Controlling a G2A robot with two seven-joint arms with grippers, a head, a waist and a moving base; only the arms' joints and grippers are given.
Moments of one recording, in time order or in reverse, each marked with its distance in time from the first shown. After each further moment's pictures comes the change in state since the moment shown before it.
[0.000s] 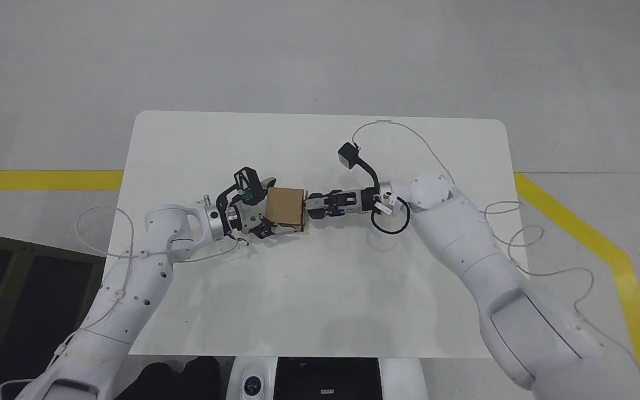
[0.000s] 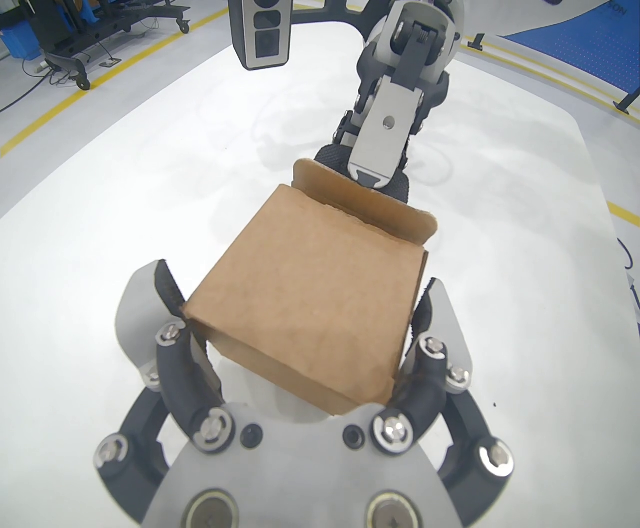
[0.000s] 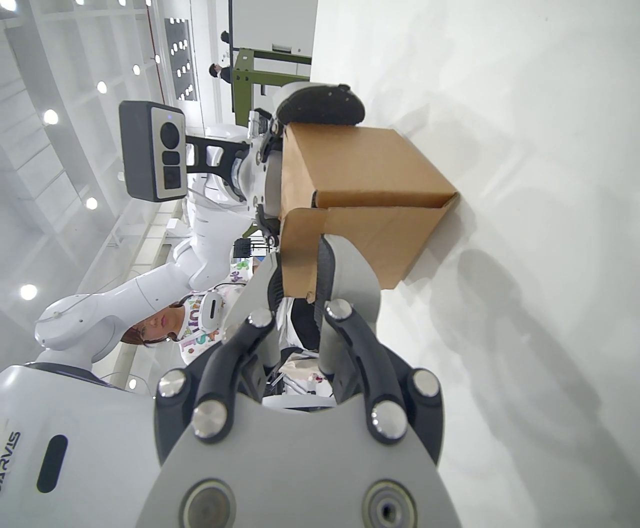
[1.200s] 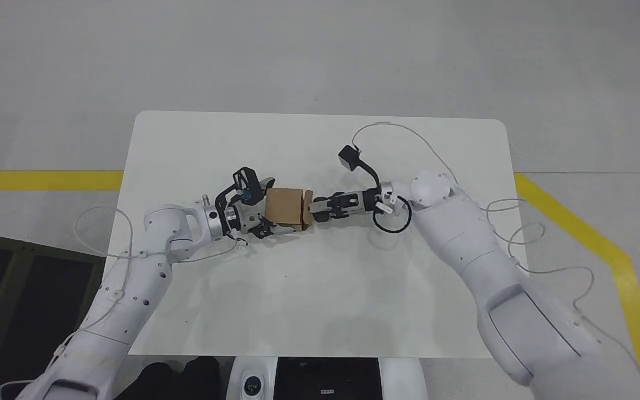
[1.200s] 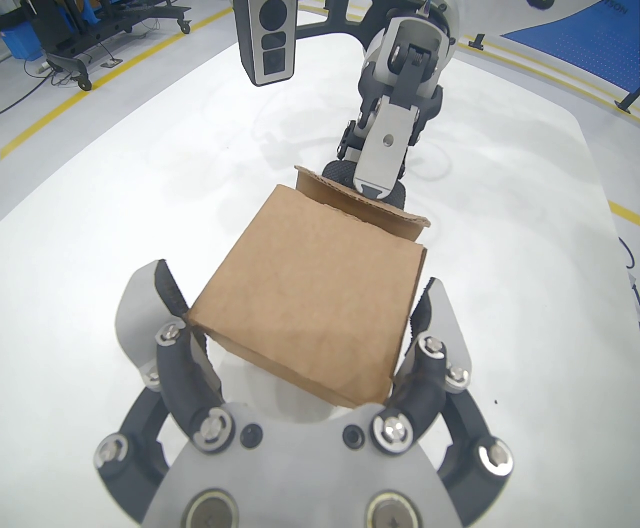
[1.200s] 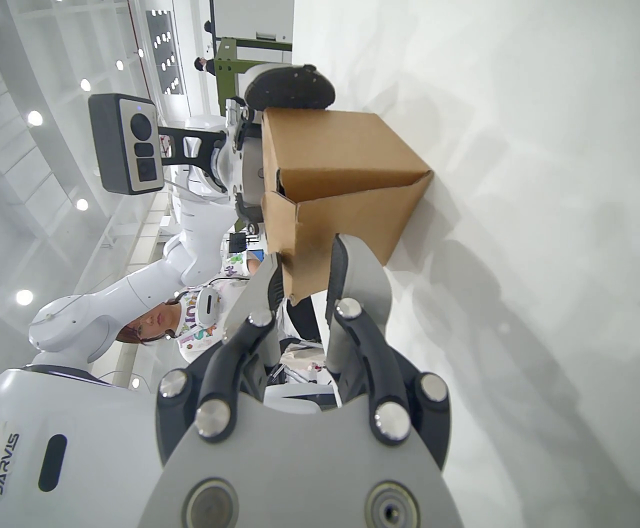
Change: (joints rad) left arm 0.004 0.000 -0.009 -0.001 0.006 -0.003 0.003; right arm 0.023 -0.013 0.021 0.048 -0.084 0.022 0.035
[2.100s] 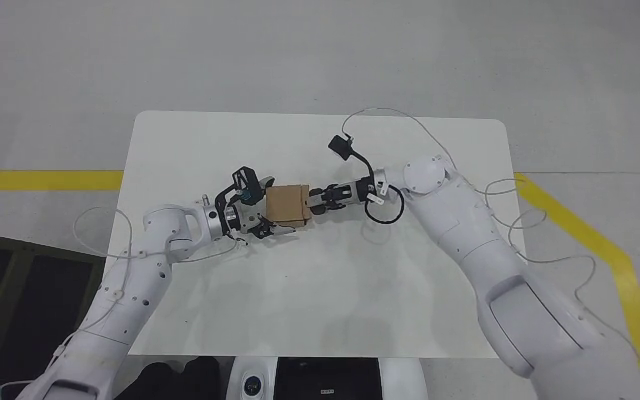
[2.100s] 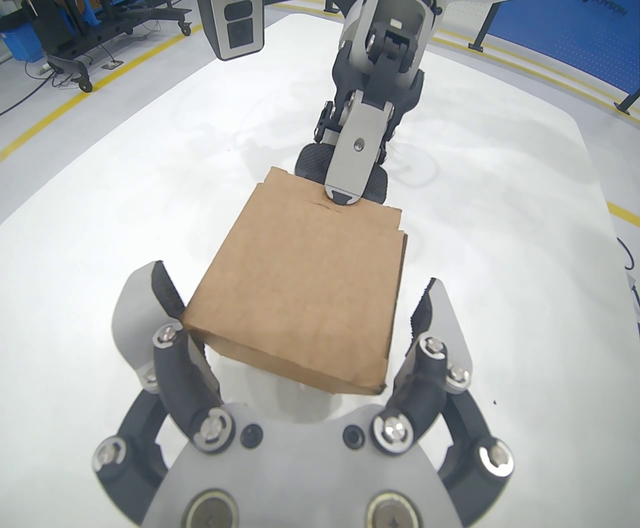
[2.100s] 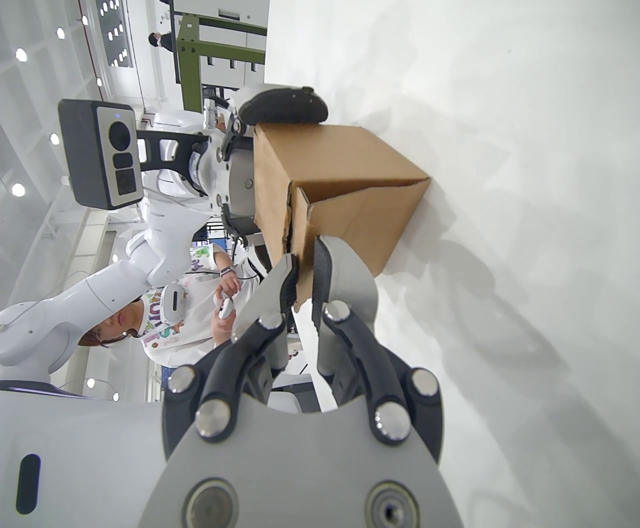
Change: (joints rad) left arm 0.003 0.000 -0.004 -0.004 -0.002 -0.004 -0.001; right arm 0.054 -0.016 -0.014 -0.035 -0.117 0.037 -0.029
